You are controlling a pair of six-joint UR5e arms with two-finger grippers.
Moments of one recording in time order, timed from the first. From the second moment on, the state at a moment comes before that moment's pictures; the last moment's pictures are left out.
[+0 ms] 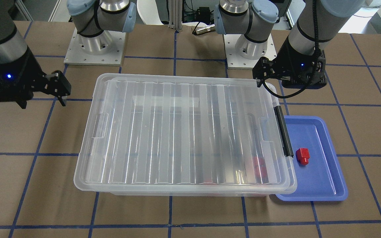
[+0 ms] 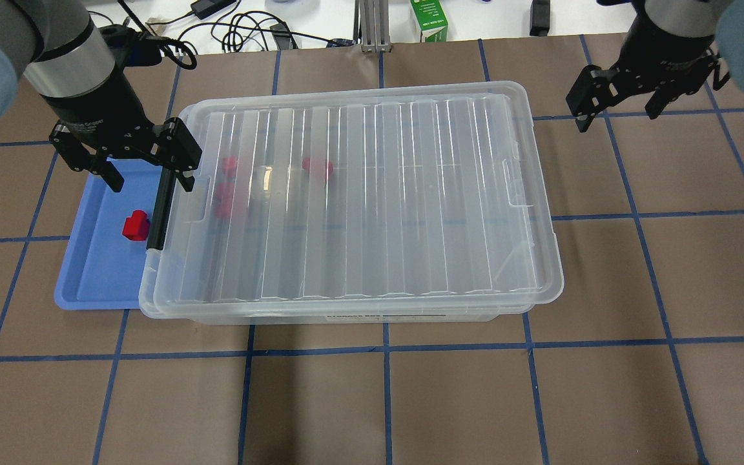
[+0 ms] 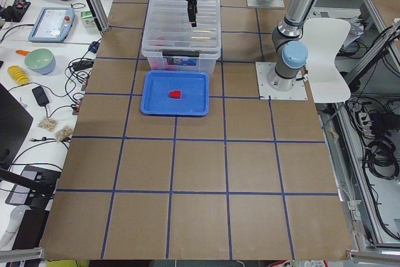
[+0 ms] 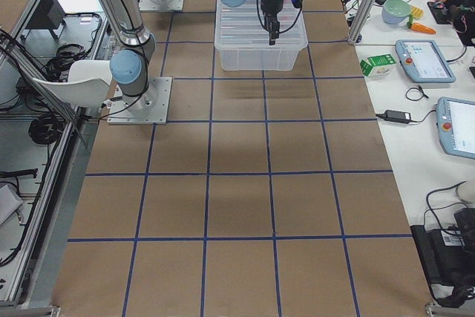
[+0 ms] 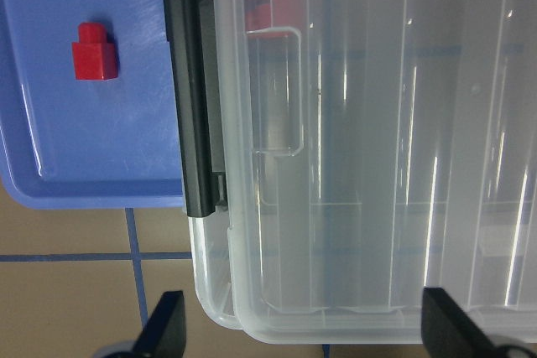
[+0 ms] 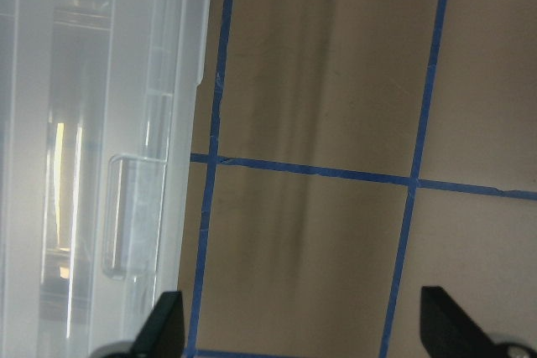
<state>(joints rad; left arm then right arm) -1.52 -1.59 -1.57 -1.69 1.61 0.07 1.46 -1.55 1.54 -1.62 -1.61 -0.24</state>
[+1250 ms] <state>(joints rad) -1.53 -1.58 -1.57 -1.68 1.62 0.06 1.56 -1.59 1.52 -1.54 -1.57 -0.05</state>
